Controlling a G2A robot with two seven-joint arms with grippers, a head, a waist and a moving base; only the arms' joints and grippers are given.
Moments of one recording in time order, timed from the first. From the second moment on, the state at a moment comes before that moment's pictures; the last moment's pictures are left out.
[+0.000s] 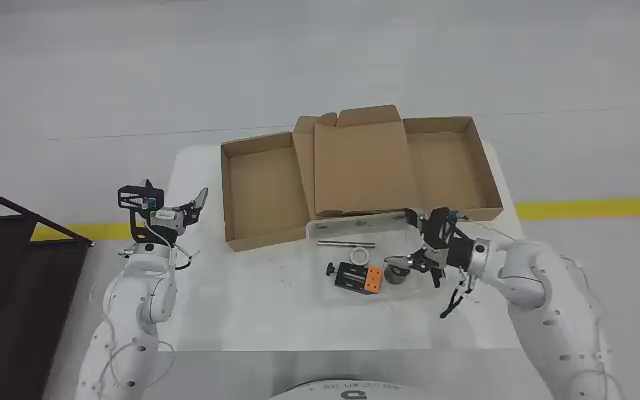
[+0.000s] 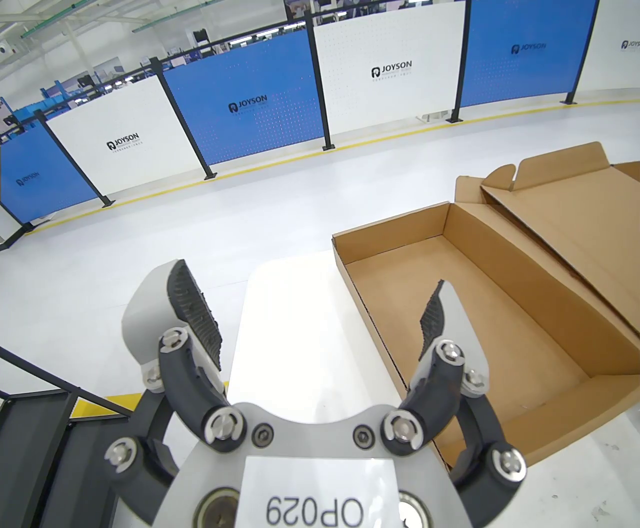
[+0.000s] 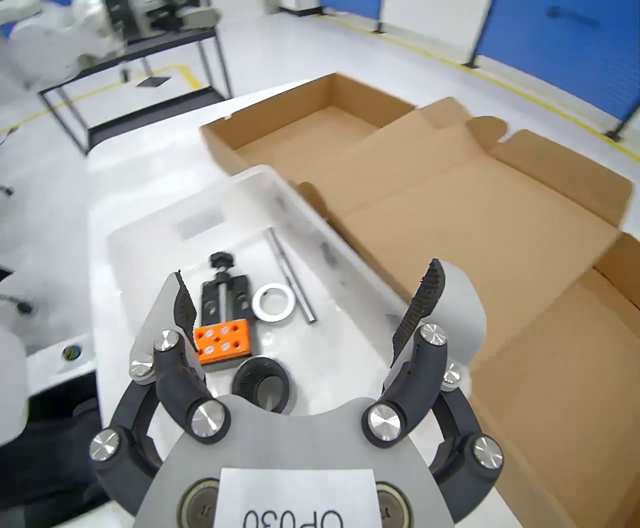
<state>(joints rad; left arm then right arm) 1.73 -1.15 -1.60 -1.80 1.33 0.00 0.00 -1.67 -1.08 1.56 -1.84 -0.96 -1.01 0.45</state>
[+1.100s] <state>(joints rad) 1.73 -1.15 -1.60 -1.80 1.33 0.00 0.00 -1.69 -1.01 1.41 -1.97 -1.42 -0.92 0.60</state>
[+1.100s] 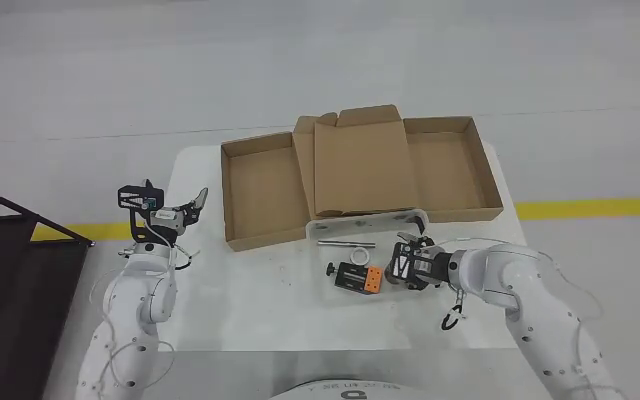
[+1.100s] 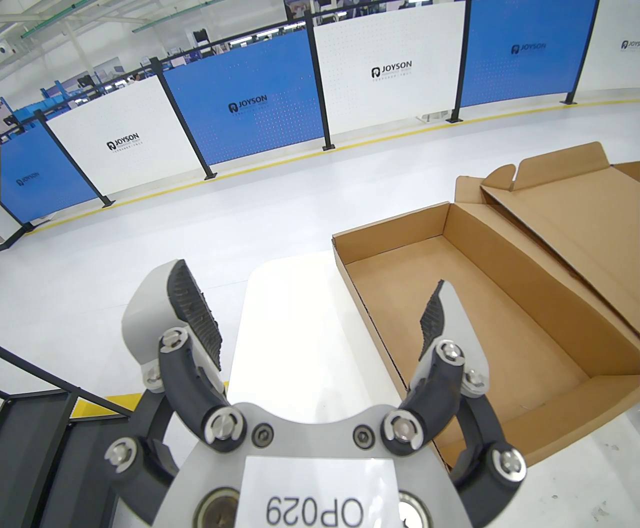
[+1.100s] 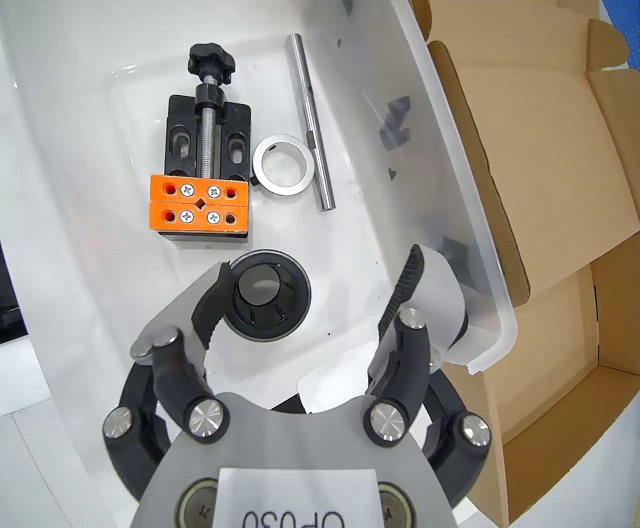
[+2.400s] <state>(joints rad) 1.73 -1.15 -1.60 -1.80 1.33 0.00 0.00 -1.68 -0.98 1.42 -1.98 -1.37 -0.90 0.64</state>
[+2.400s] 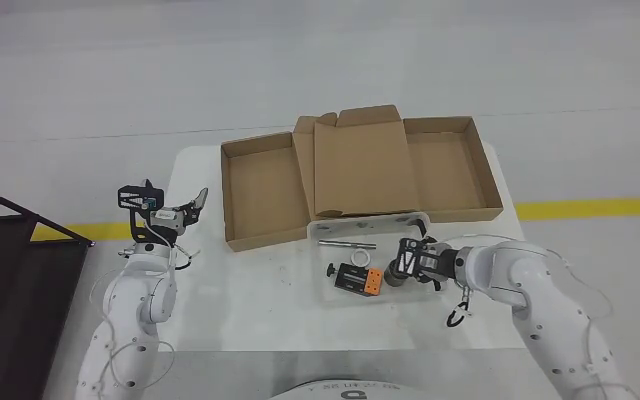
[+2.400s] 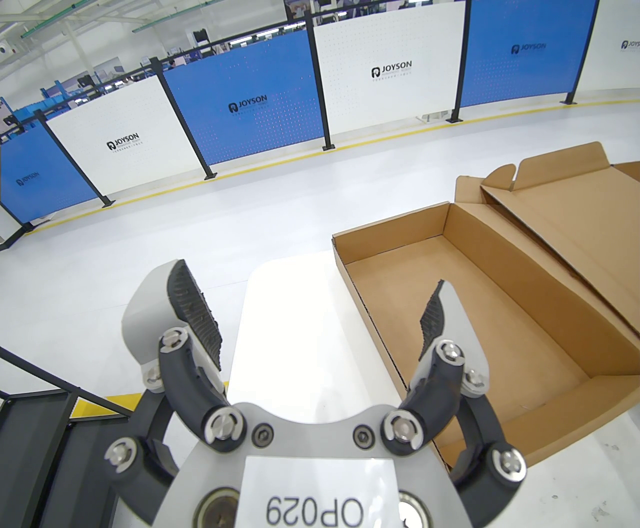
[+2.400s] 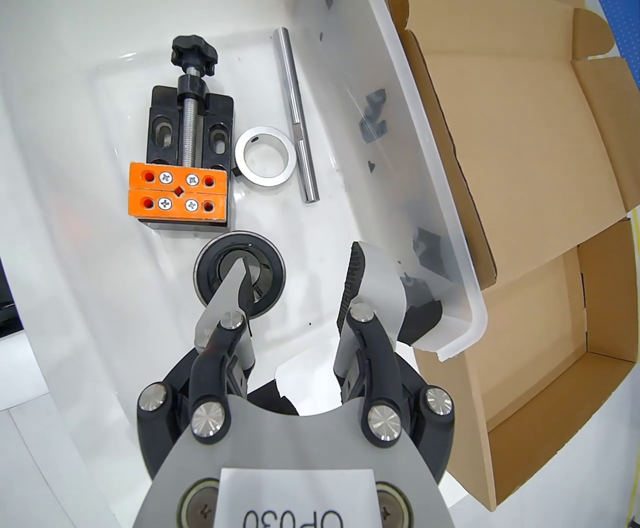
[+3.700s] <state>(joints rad) 1.73 -1.15 -1.60 -1.80 1.33 0.00 0.00 -1.65 -0.96 1.41 -1.95 -1.23 -0.91 0.60</state>
